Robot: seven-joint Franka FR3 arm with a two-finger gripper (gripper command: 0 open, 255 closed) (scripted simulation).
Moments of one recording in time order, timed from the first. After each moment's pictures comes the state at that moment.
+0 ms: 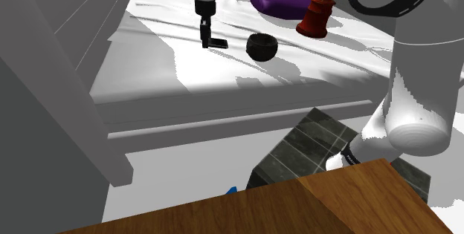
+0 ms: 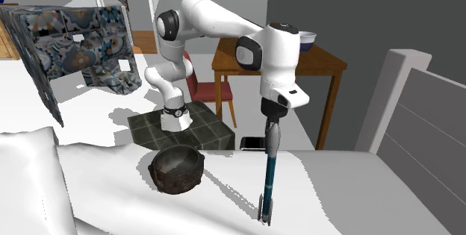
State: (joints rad) arm 0.18 0.46 -0.02 -1.41 -0.01 1.87 -0.62
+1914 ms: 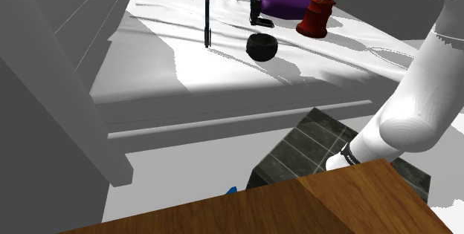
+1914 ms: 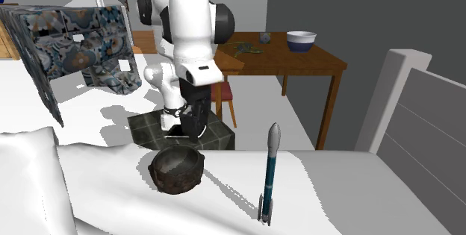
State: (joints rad) arm -0.02 0.18 -0.13 -1.63 0.01 1.82 -0.93
